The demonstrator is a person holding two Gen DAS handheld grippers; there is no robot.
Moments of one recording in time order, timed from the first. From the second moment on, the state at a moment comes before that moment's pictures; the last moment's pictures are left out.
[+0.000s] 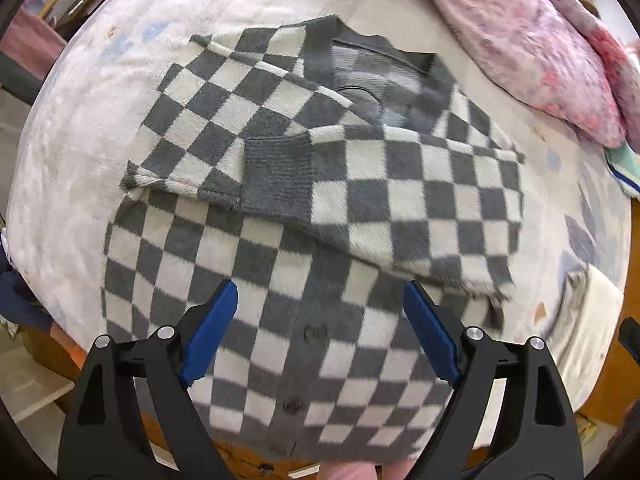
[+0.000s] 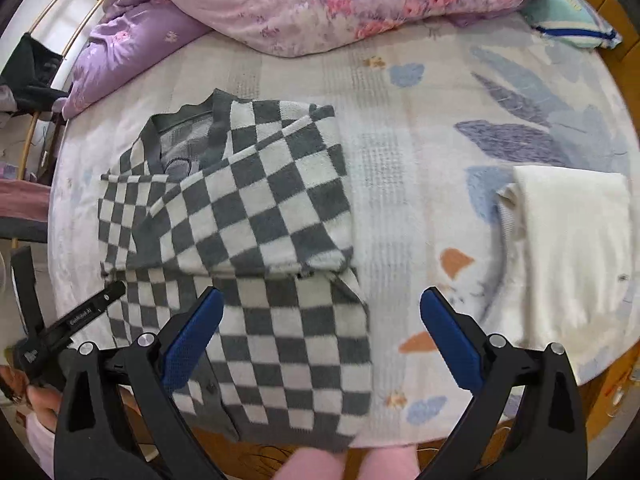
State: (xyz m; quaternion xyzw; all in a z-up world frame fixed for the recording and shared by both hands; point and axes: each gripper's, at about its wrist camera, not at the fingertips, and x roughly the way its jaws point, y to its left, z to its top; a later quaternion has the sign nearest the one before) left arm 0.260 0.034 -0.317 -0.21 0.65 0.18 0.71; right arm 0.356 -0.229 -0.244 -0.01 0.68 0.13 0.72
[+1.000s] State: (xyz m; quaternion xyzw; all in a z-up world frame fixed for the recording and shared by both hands) left arm 0.044 -0.134 -0.147 -0.17 0.59 0.13 0.78; right arm 0.133 -0.393 -0.082 0.07 0.58 0.12 0.80
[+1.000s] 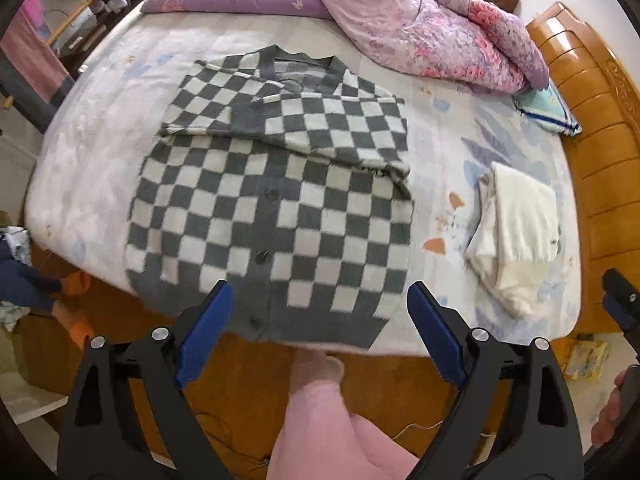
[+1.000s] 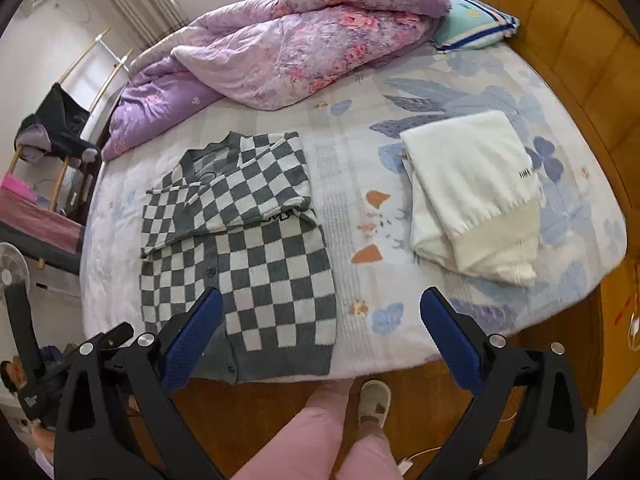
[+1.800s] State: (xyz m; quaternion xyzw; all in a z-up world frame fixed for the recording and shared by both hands) left arm 0.021 0.017 -0.119 -0.14 0.58 0.08 0.80; right arm 0.097 -0.251 -0.071 0.13 0.56 0.07 0.82
